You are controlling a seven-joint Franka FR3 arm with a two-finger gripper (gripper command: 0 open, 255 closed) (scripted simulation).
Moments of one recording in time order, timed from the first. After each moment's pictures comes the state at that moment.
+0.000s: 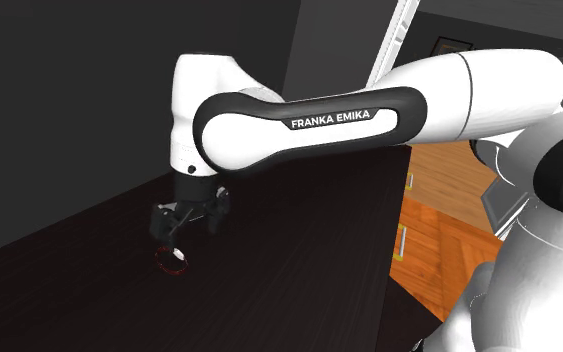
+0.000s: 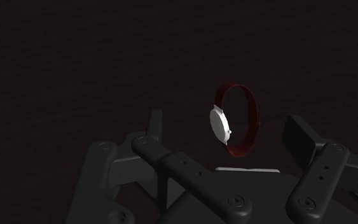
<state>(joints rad) 0.29 0.20 0.42 -1.76 0.04 1.93 0.54</state>
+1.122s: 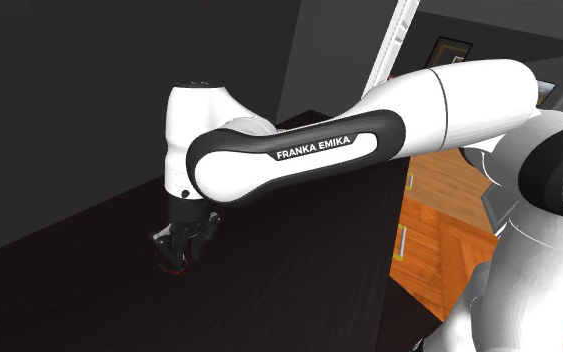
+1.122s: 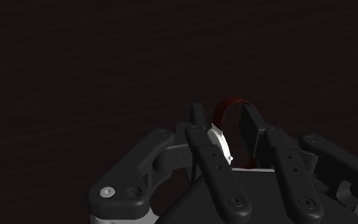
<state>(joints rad) 0.30 0.25 0.42 -1.81 0.02 2.02 0.55</state>
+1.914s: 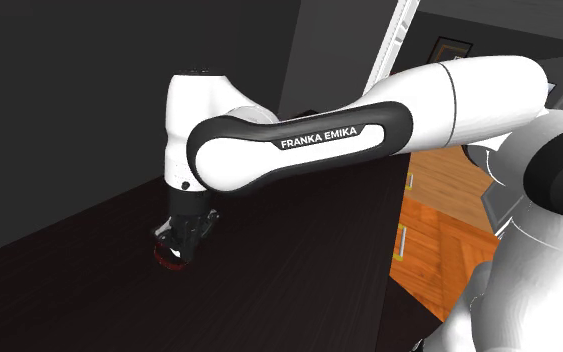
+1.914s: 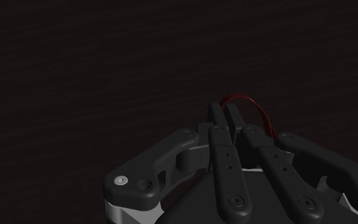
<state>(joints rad) 0.30 0.23 0.43 -1.79 0.03 1.99 0.55</state>
